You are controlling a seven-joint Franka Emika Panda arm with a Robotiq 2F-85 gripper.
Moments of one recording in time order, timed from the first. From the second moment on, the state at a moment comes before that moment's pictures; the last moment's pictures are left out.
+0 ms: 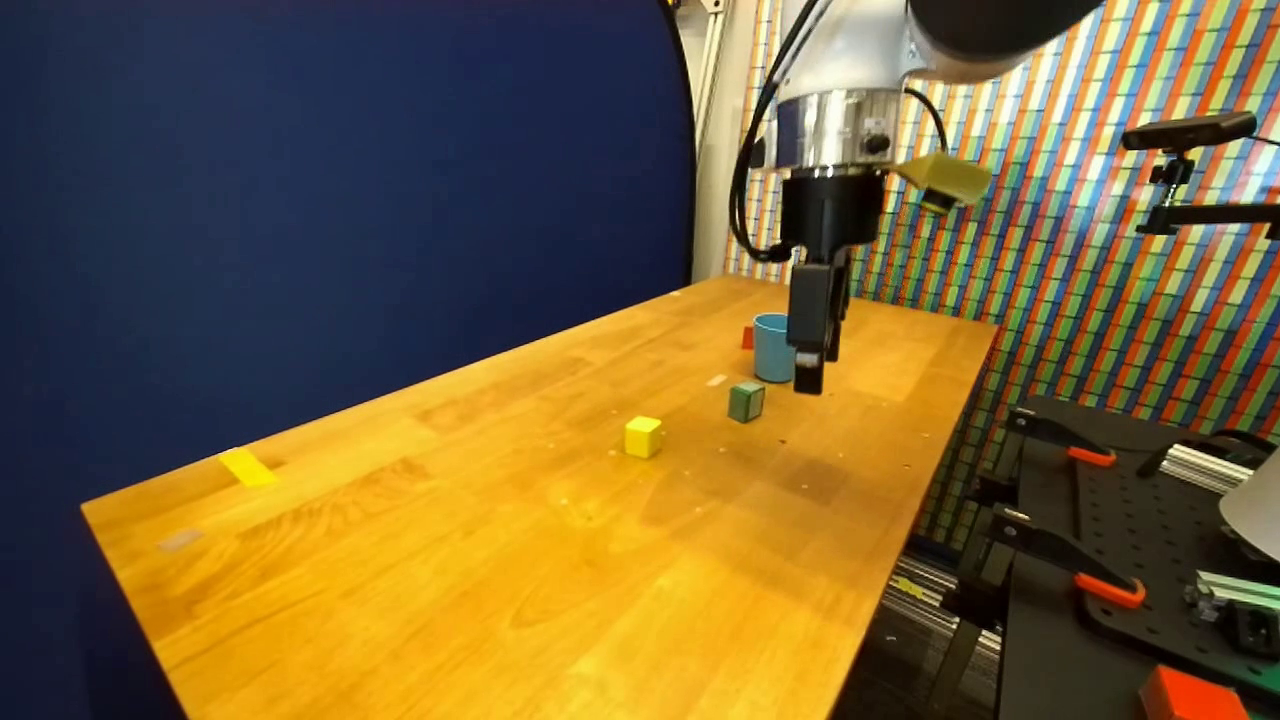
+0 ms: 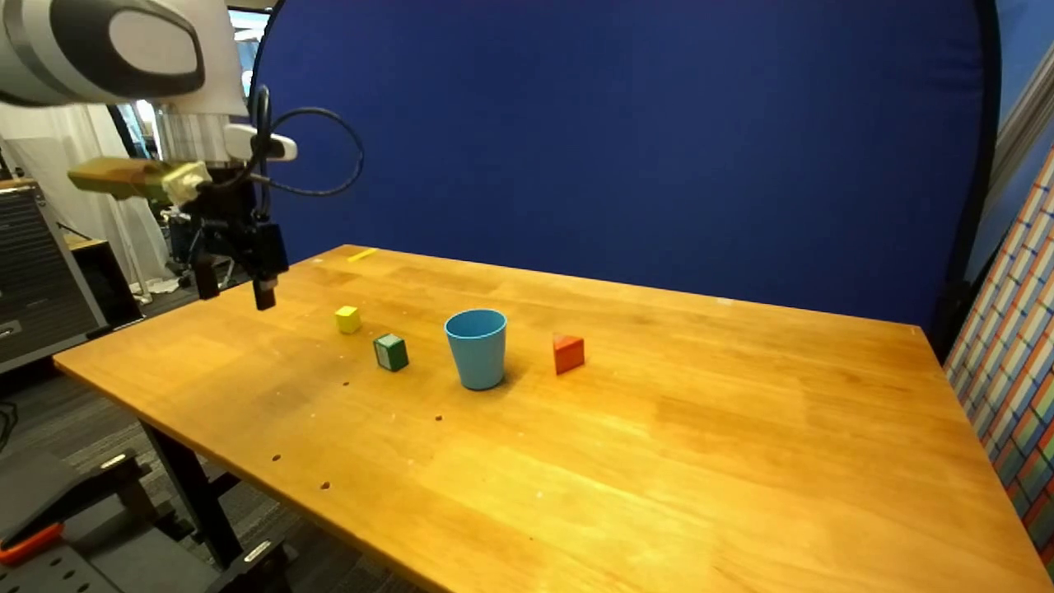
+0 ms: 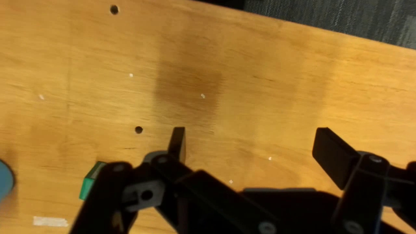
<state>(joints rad) 0.20 -0.02 0.19 -2.60 0.12 2.50 0.07</state>
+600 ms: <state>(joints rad) 0.31 0.38 0.07 -2.39 -0.28 2.77 0.36</state>
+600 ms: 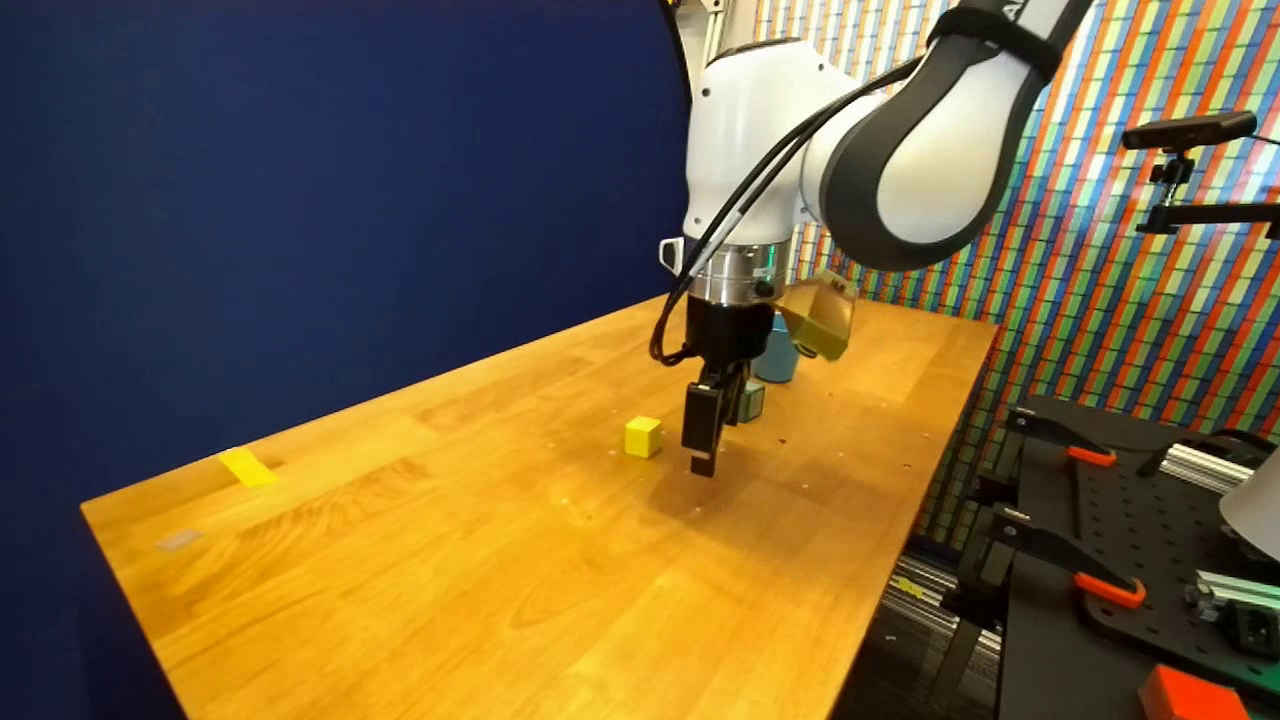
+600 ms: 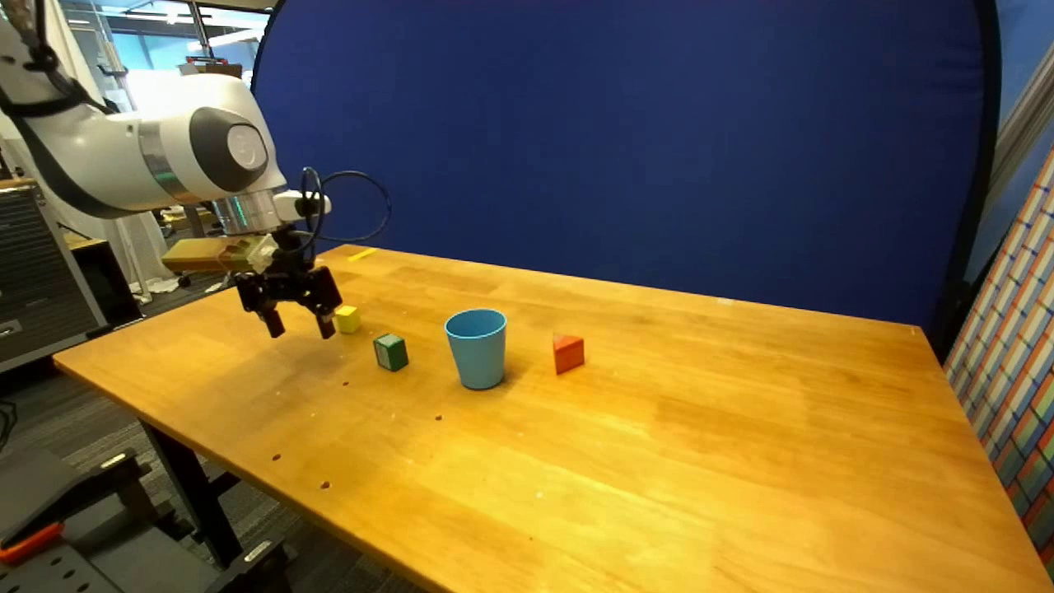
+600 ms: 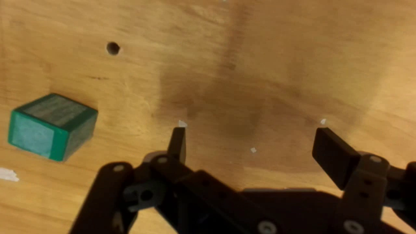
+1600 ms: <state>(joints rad) 0.49 0.59 -0.13 -2.10 -0.30 2.71 0.39</state>
